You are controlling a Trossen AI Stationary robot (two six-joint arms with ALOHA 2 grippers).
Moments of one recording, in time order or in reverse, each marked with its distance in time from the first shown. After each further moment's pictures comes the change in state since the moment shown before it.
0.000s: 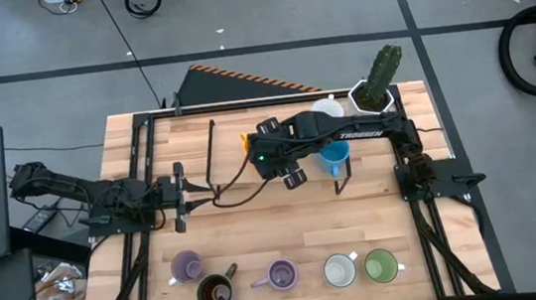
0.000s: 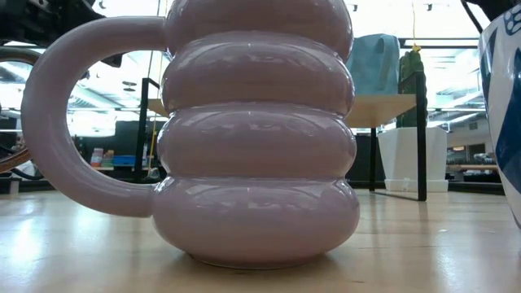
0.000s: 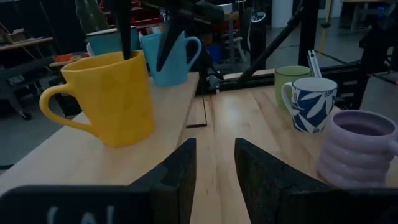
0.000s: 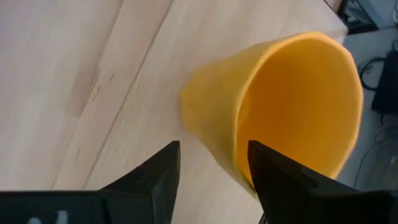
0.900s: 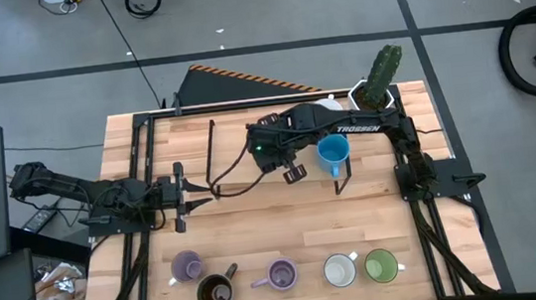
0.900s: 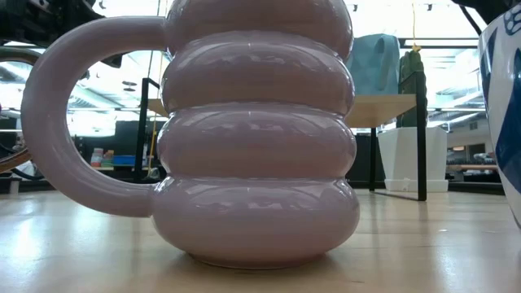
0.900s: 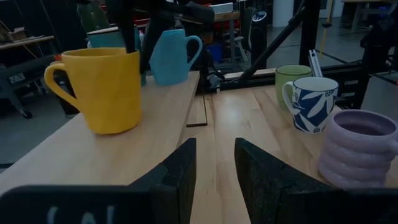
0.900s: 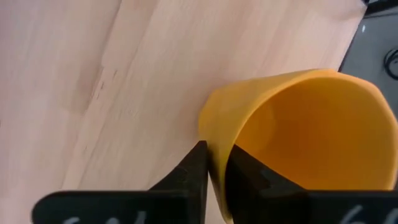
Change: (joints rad) left arm 0.000 0.001 0.000 -0.002 -0.004 -0.004; right arm -0.060 0.007 0.000 -0.015 -0.061 0.009
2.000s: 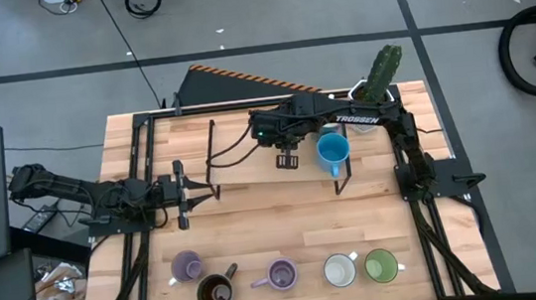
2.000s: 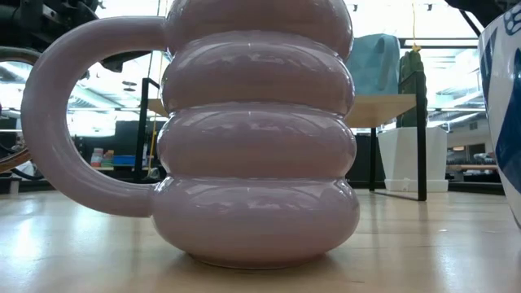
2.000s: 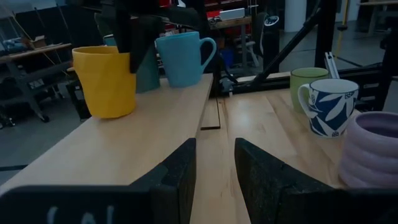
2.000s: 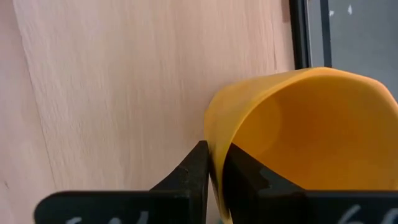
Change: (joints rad) left arm 0.034 0.011 -0.048 0.094 -0.015 0.027; right arm -0.077 -0.009 -0.001 -0.096 0.063 0.473
